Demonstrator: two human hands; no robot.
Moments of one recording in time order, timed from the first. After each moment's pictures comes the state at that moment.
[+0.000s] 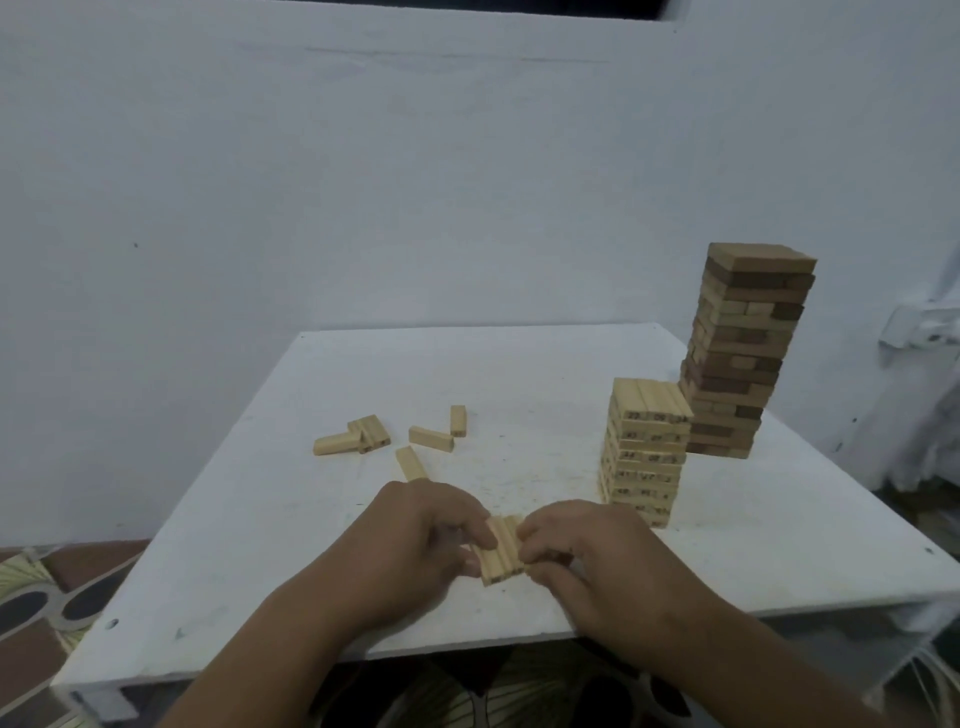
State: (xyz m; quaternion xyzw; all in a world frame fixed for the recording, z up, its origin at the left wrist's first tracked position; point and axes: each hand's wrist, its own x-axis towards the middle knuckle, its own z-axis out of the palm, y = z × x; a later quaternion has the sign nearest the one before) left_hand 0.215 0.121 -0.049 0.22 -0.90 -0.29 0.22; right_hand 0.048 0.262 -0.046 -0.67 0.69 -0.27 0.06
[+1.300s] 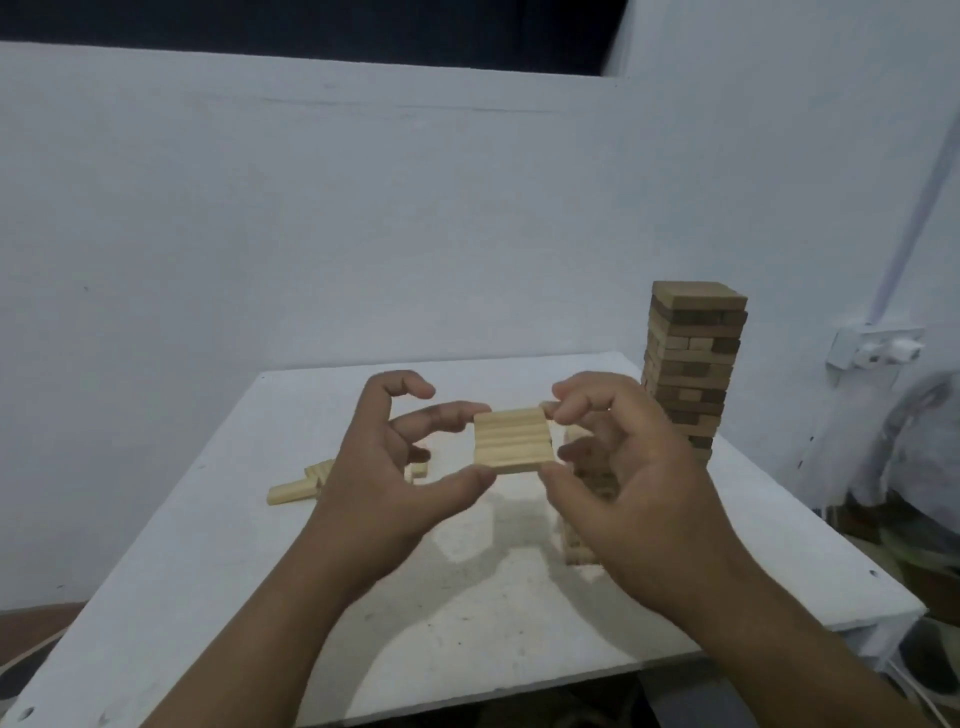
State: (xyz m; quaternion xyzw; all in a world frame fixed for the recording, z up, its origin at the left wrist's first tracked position) left_hand 0.181 0.136 0.020 0.17 -0.77 -0.47 0.39; right_hand 0.034 0.276 0.028 -0.56 0.61 -0.56 0.02
